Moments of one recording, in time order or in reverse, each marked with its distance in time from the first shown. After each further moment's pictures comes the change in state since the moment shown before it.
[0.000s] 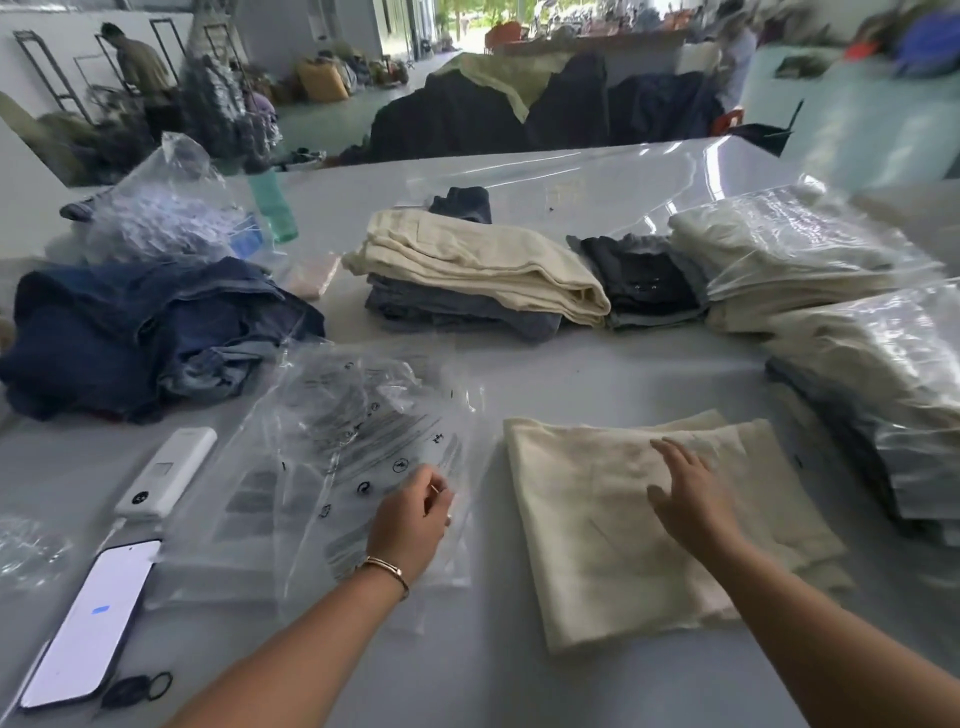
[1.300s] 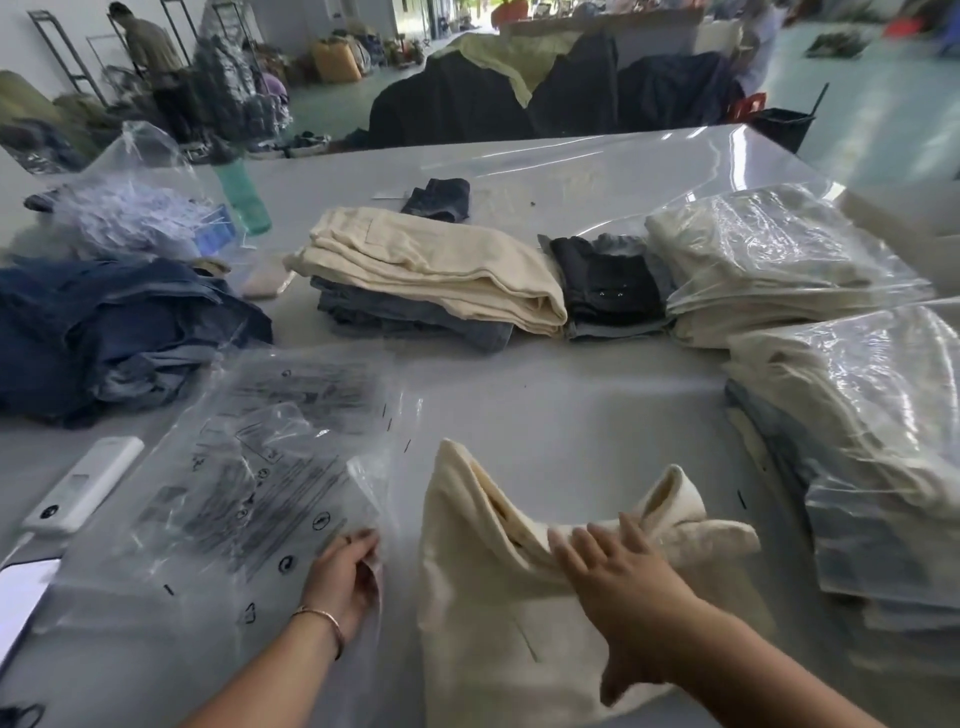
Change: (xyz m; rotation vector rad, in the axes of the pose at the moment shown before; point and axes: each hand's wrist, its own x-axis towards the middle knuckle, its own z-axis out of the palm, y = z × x) left_hand 0.008 0.012 0.074 -1.175 0.194 -0.826; right_hand -0.017 0.018 -0.059 -0.655 -0.502 -0.609
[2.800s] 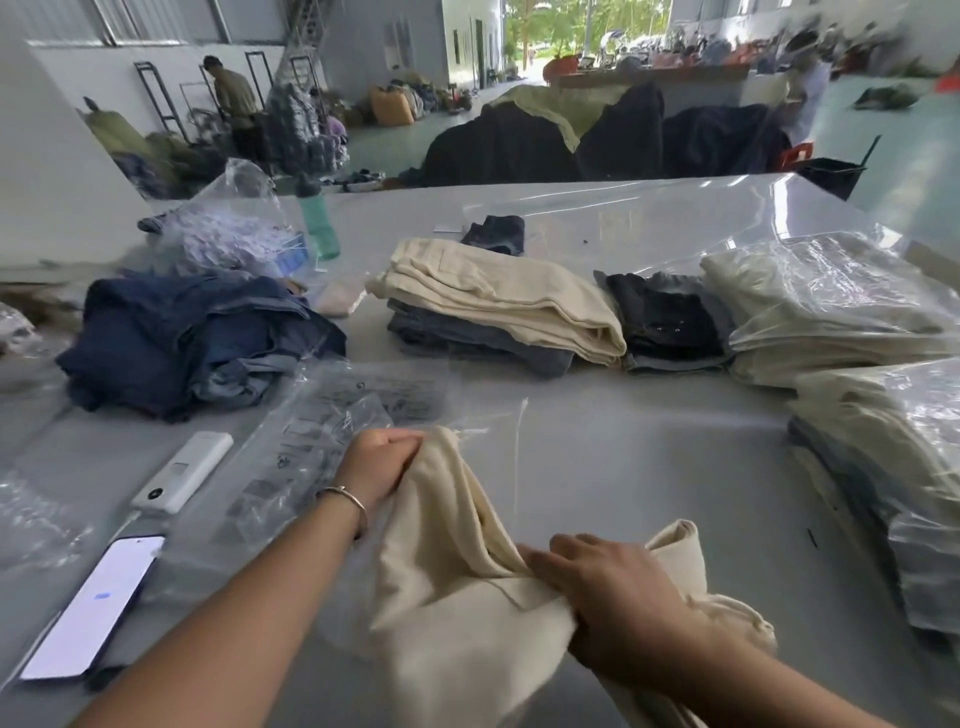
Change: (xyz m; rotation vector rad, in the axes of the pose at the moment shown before) left_hand -0.049 0.134 0.030 0.677 -0.101 0.467; right_hand 0.005 -0.074 -0.054 0.308 0.513 -0.243
